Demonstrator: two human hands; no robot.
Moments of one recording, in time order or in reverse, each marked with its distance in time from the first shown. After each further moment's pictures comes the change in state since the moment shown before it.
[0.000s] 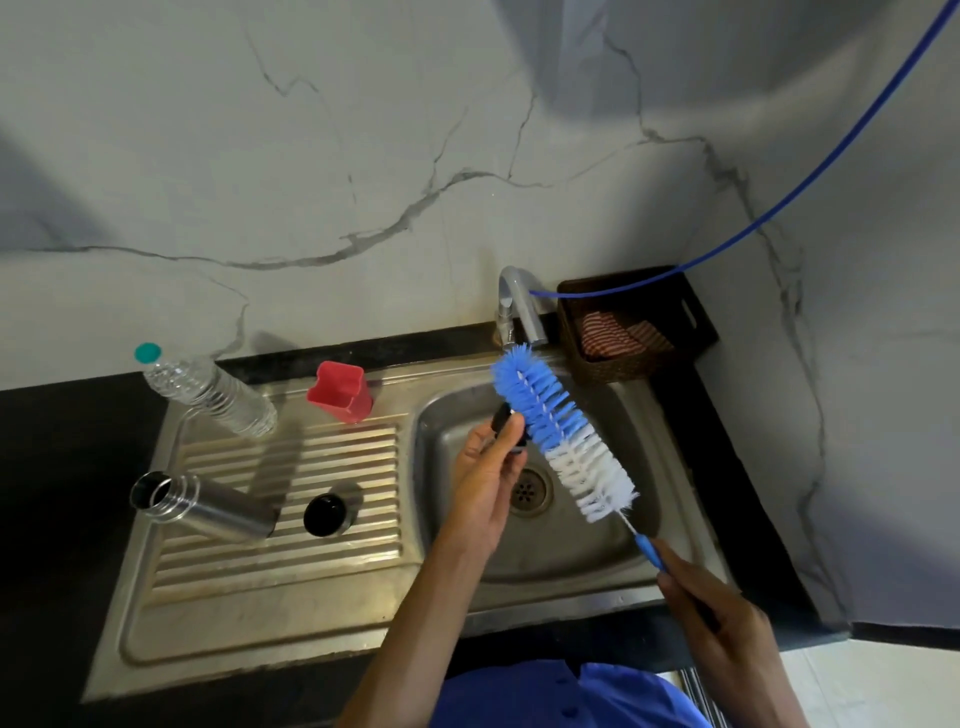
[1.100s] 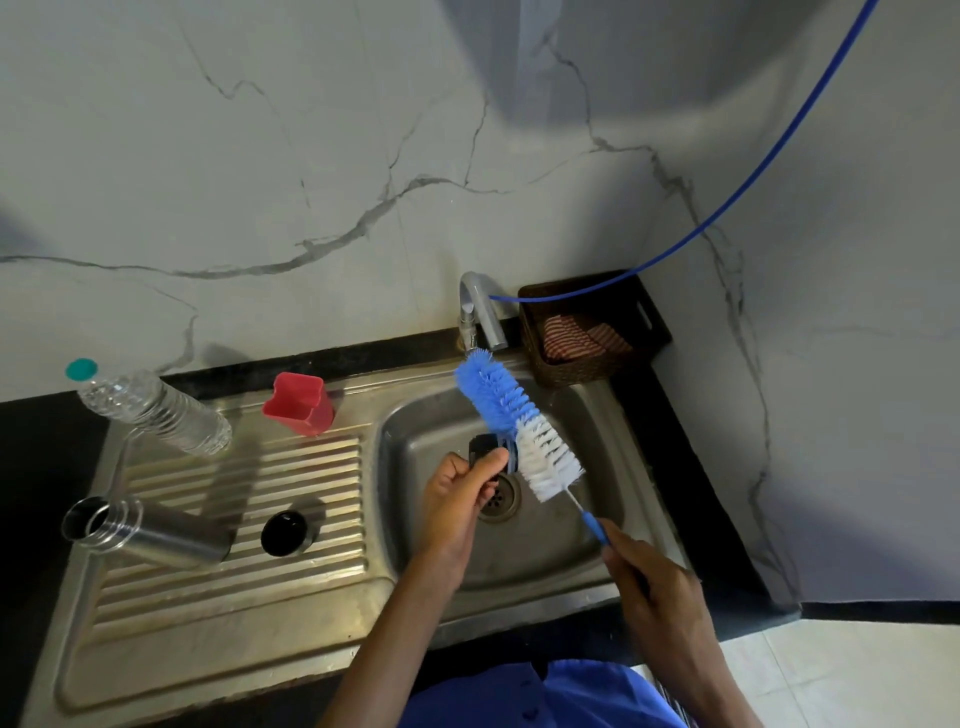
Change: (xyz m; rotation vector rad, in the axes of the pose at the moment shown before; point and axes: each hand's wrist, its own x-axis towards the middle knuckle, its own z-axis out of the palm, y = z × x) left_hand -0.024 -0.007 -0.003 0.279 0.057 -0.002; right_hand 0.013 -0.010 0.014 -0.154 -0.013 0.049
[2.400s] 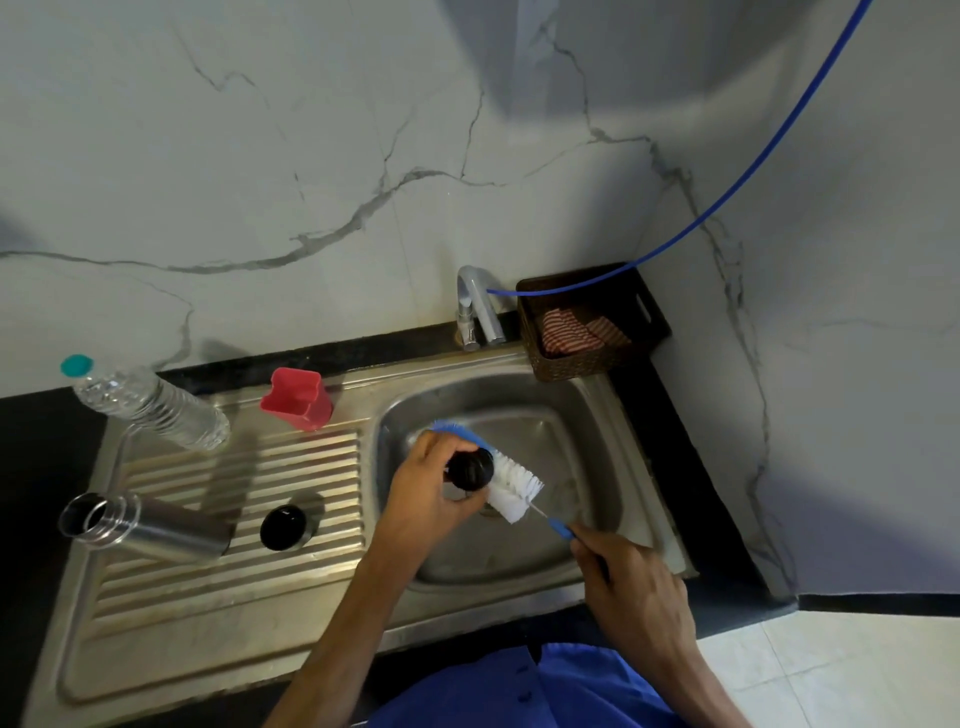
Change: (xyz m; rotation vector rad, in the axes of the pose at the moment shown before) left_hand 0.025 0.010 -0.047 1.124 -0.064 0.717; right_hand 0.009 -0.021 0.012 -0.395 -0.083 0.029
